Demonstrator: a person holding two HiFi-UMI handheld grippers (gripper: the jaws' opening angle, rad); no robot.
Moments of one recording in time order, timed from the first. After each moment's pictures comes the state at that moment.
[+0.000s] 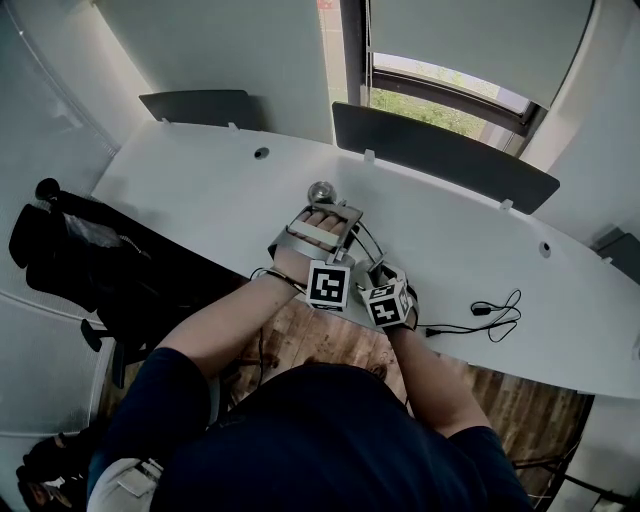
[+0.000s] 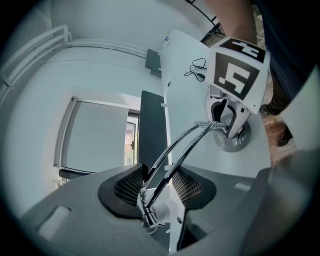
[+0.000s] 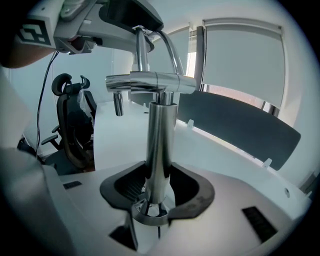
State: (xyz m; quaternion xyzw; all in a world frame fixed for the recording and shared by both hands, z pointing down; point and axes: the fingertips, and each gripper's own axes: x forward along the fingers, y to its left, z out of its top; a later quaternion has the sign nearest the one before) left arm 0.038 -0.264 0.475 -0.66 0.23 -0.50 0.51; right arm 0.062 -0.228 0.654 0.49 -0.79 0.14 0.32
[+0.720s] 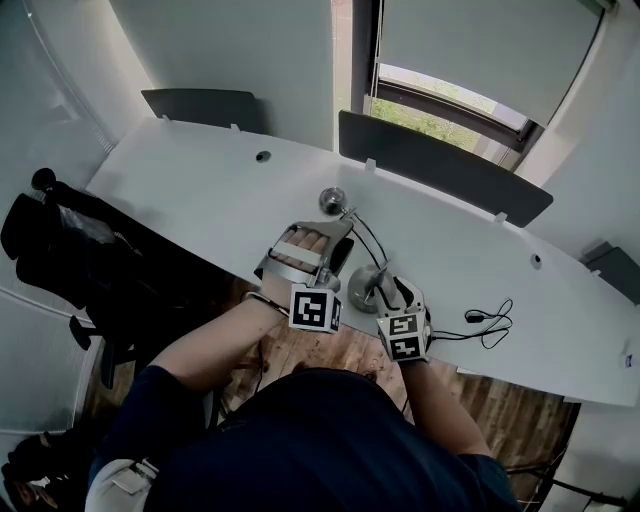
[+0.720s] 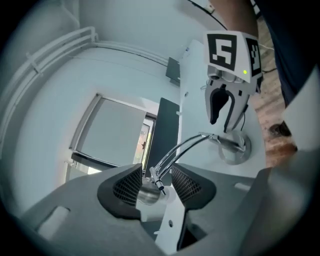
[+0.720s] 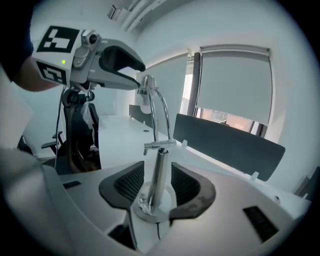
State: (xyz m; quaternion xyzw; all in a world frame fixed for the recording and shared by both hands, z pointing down) left arm 0.002 -0.227 0.431 -0.70 0.30 -0.42 0.48; right arm 0.074 -0.184 0.570 0.52 -0.81 0.08 0.25
